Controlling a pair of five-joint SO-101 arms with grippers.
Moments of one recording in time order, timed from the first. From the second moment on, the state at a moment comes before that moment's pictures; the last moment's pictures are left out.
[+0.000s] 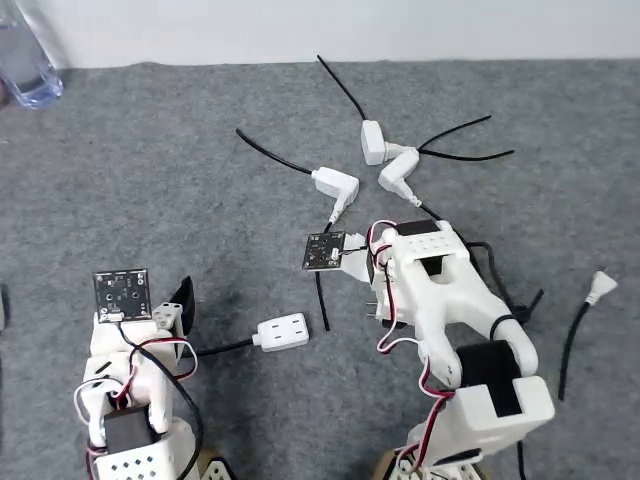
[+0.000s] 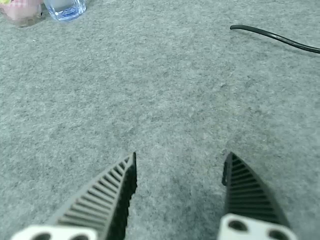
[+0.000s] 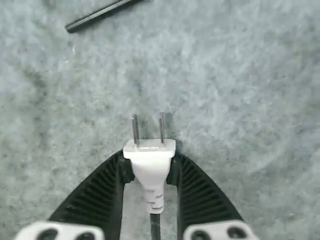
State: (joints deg) left arm -18.2 -103.2 96.9 52.1 -3.5; right arm -12.5 6.0 31.6 60.5 68.6
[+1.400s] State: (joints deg) left arm -18.2 -103.2 96.9 52.1 -3.5; right arm -12.7 5.5 31.6 62.9 76.2
